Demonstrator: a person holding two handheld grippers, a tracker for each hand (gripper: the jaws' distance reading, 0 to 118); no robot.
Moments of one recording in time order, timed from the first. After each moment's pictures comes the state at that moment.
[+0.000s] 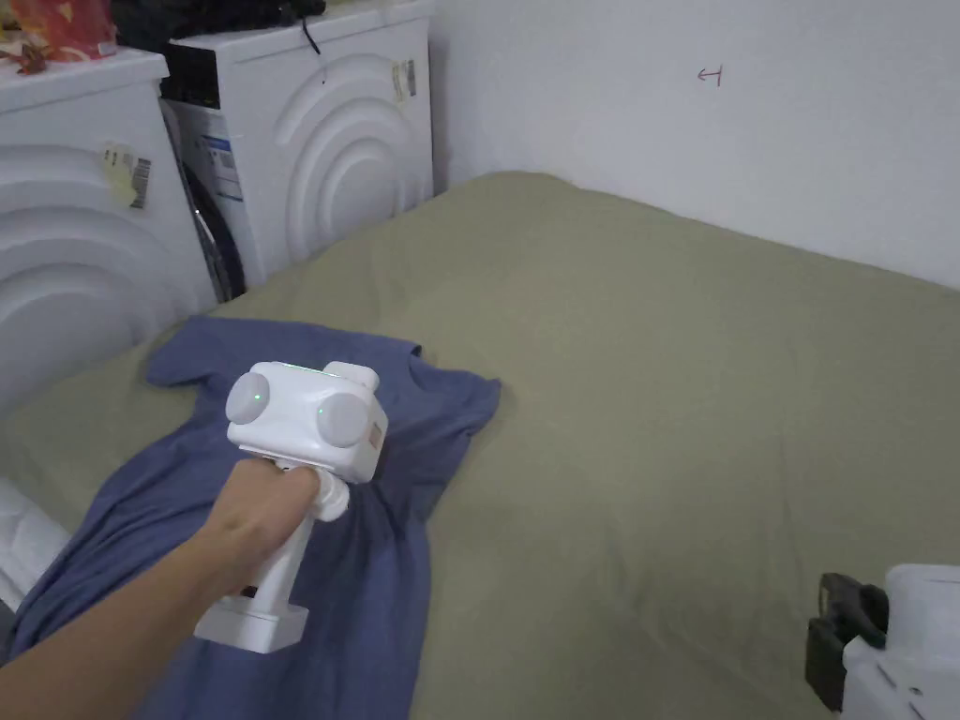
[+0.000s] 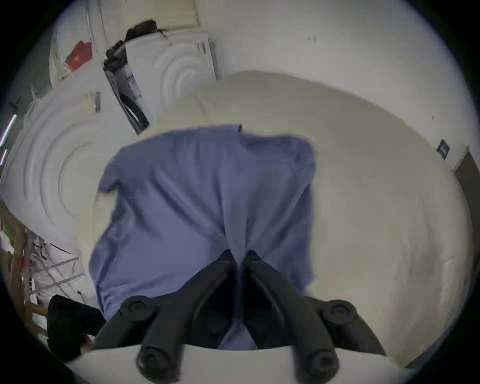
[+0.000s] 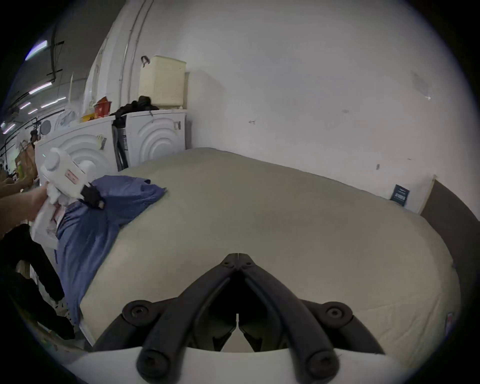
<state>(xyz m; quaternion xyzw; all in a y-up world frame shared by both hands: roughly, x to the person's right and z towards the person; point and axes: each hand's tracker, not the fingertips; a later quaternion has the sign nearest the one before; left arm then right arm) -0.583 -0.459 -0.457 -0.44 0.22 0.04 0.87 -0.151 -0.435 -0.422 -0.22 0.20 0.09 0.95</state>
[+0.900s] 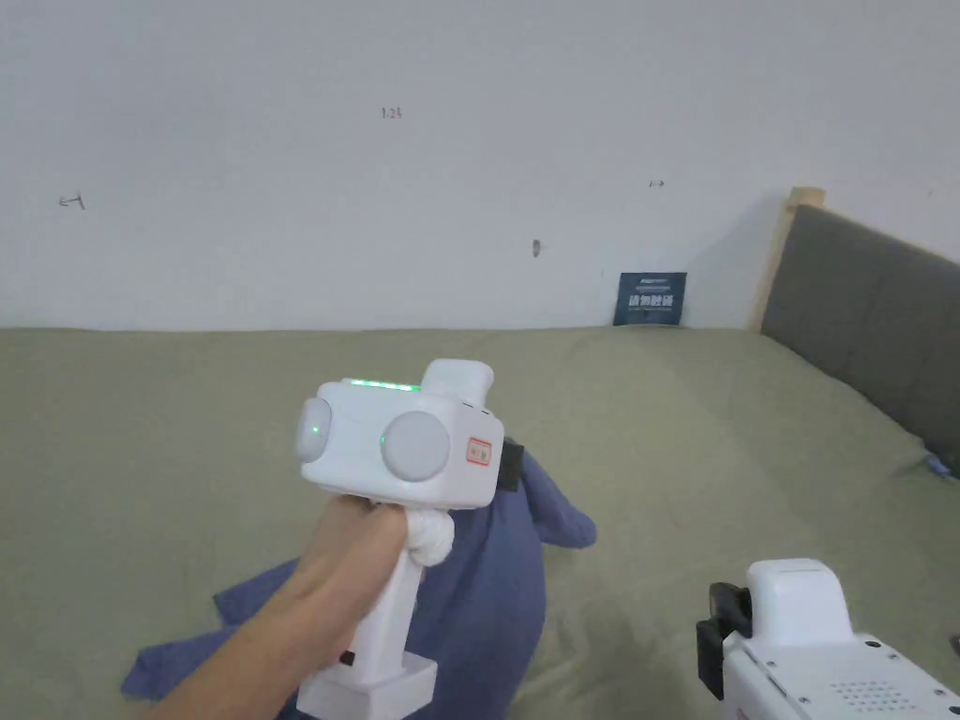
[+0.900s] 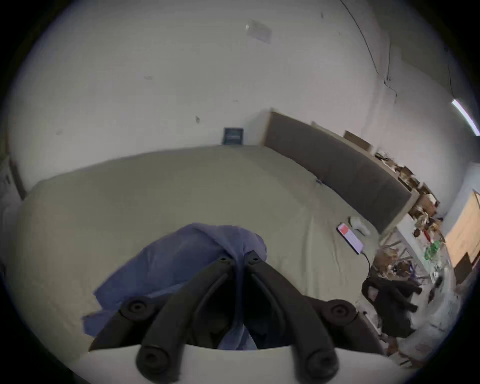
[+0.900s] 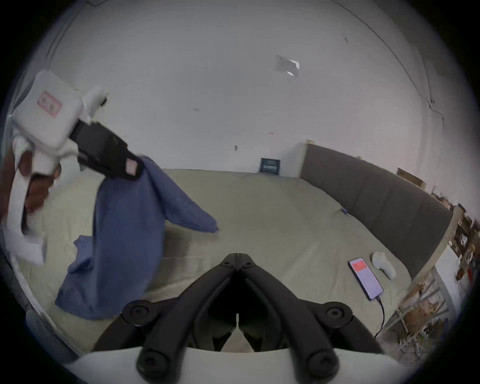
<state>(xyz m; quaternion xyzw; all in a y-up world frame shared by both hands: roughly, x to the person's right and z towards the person) -0.010 -0.328 -0.492 -0.34 -0.30 0.00 0.89 0.189 -0.388 -0.303 -0.21 -0.10 0.04 0.97</state>
